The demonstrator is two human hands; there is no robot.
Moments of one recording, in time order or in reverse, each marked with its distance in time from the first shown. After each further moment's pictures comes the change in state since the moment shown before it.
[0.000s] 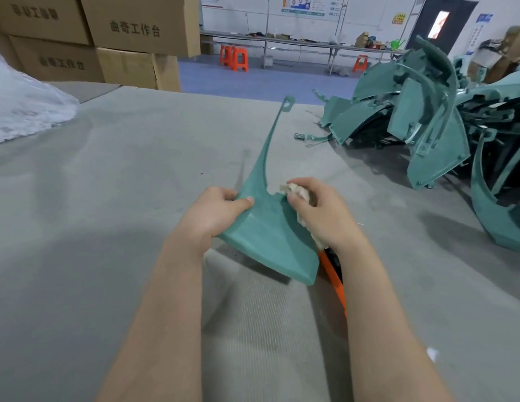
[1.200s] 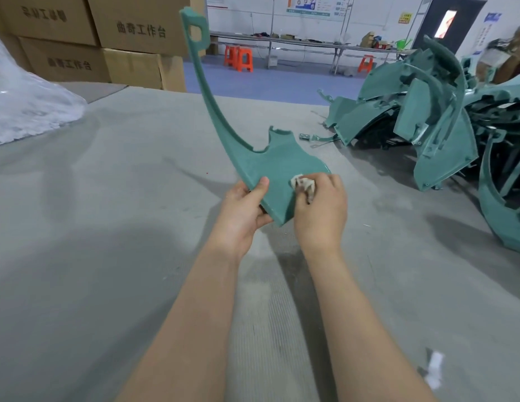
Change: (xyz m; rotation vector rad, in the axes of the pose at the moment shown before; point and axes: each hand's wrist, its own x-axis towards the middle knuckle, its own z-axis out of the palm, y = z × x) left_hand 0.003 0.005 0.042 -0.723 0.002 0.121; right_hand 0.002 -0.010 0.035 -0.175 0.518 -0.036
